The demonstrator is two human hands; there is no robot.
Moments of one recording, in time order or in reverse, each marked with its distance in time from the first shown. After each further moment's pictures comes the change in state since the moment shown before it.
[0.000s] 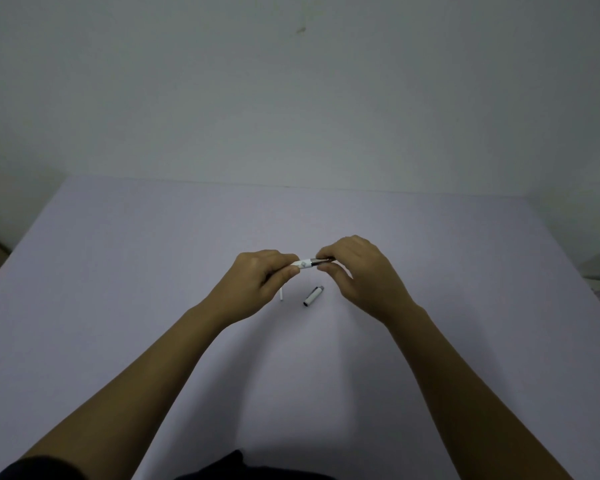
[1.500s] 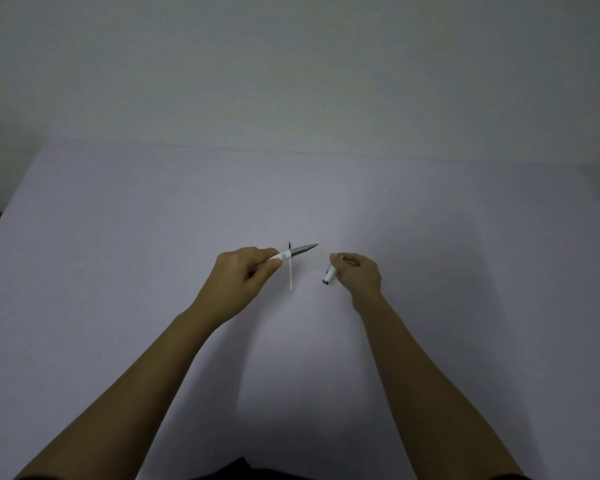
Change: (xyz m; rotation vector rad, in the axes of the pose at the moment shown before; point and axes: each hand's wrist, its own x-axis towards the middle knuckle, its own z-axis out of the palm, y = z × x) left_hand 0.004 -0.076 0.024 -0.050 0.019 -0.294; right_hand -0.003 0.079 0.153 0.756 0.124 1.413
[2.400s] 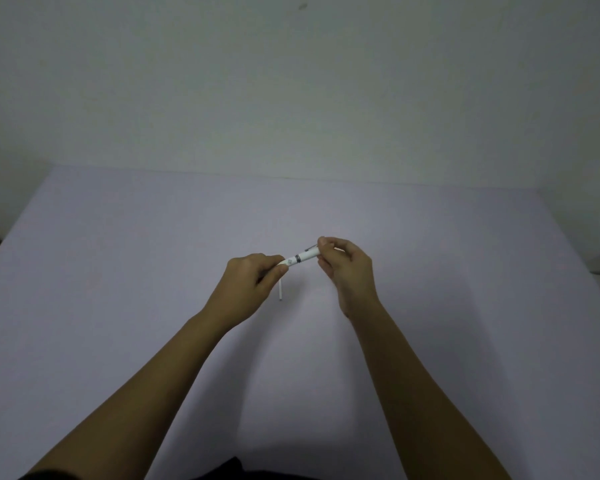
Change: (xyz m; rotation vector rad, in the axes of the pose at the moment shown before) left_hand -0.012 0.038 0.001 0.038 0.035 0.051; right_hand -0.081 -0.060 -0.028 0.489 -0.243 -0.205
